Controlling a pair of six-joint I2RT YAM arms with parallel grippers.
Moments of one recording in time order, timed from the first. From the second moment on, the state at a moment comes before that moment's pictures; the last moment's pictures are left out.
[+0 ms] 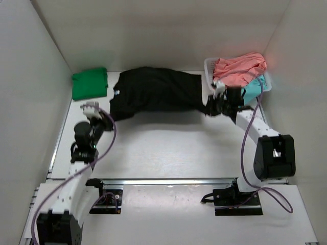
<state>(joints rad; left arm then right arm) -0.04 0.84 0.50 0.29 0.24 -0.28 0.09 1.55 1.11 -0.16 -0.54 -0.05</state>
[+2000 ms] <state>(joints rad) -0.08 0.94 0.47 -0.09 -0.01 -0.43 0.10 1.58 1.04 -0.48 -0.30 0.09</state>
